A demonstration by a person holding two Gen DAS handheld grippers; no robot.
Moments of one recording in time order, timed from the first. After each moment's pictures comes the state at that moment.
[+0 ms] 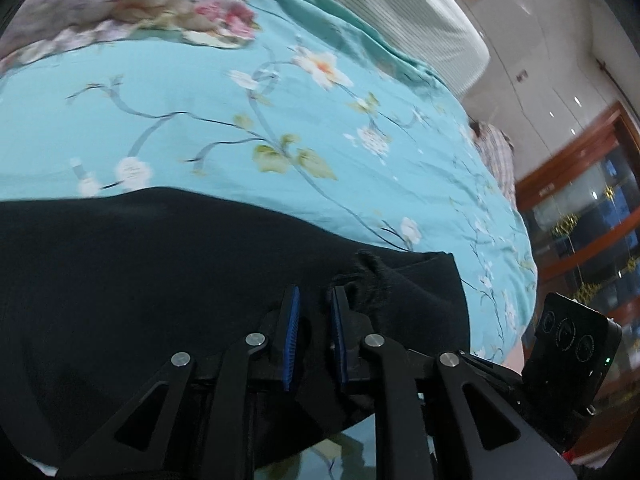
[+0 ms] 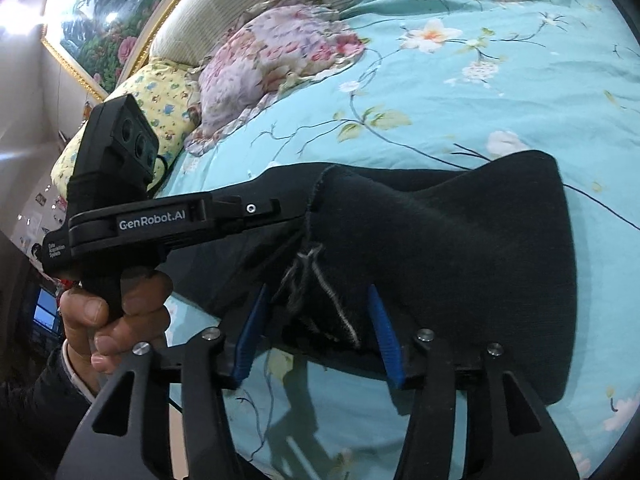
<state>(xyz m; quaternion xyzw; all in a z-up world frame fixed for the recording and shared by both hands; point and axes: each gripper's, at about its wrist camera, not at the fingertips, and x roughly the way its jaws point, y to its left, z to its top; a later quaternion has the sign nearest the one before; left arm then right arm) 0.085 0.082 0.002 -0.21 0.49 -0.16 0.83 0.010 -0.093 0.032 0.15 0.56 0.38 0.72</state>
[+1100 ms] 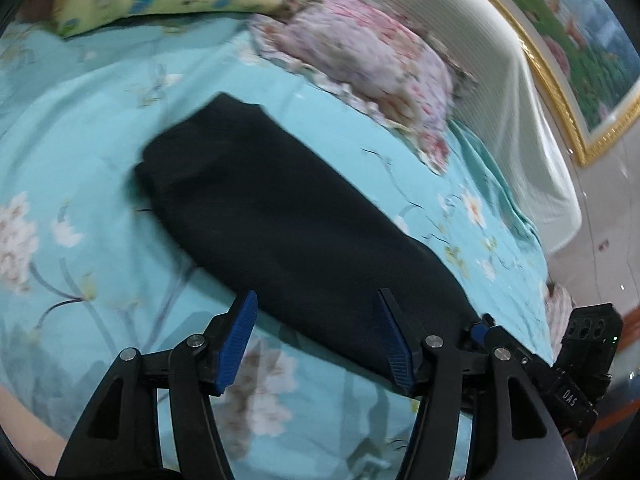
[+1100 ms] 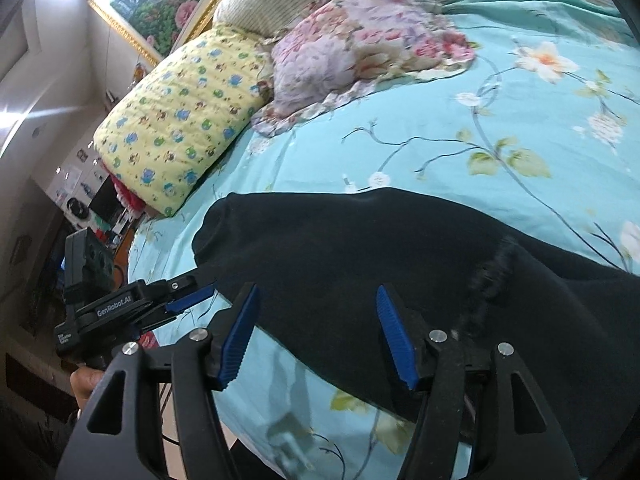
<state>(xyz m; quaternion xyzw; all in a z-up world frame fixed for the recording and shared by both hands) -0.080 0.255 0.015 -0.35 0.38 0.11 0.85 0.018 -0.003 0.064 0.12 0.54 0.49 0.67</state>
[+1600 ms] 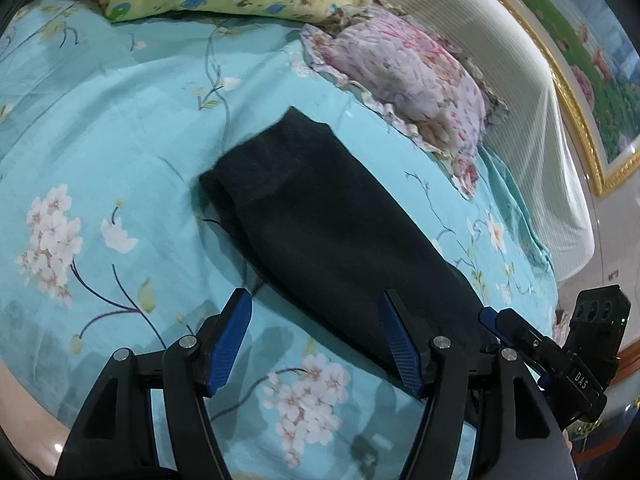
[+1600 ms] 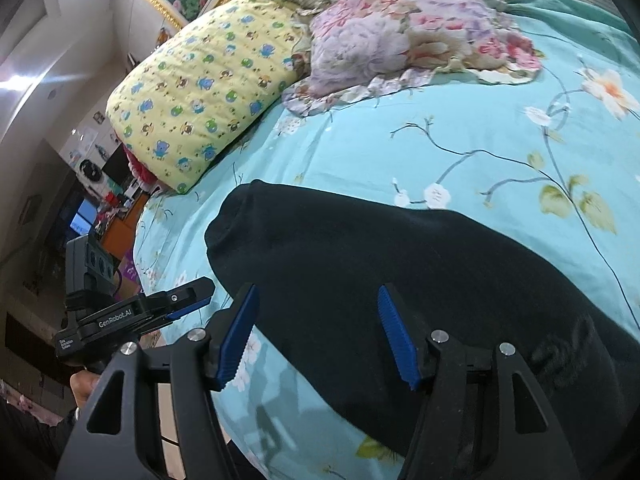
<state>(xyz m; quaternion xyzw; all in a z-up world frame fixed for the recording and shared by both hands) -0.100 0.293 0.006 -0.38 0.37 0.15 0.83 0.027 0.056 0.067 0.08 0.54 0.54 0.64</state>
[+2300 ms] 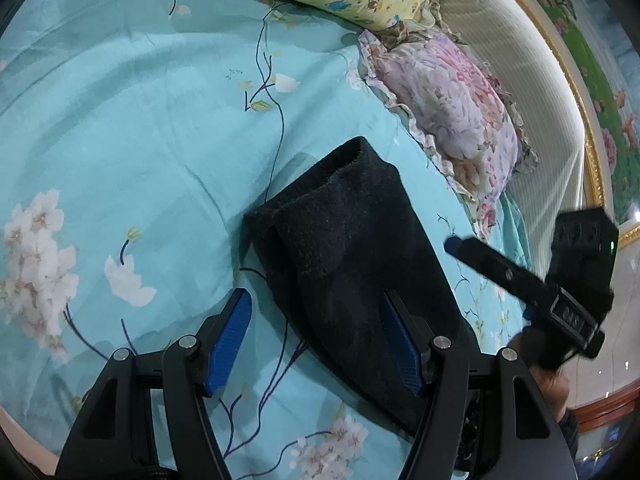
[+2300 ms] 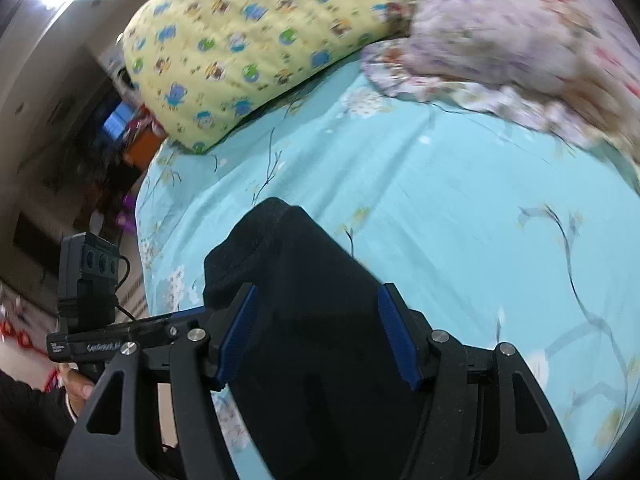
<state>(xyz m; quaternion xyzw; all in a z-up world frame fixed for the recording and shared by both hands) -0.086 0.350 -0.024 -0.46 0.36 0.16 0.80 0.060 0.223 0.059 -0.06 0.53 0.66 0.54</state>
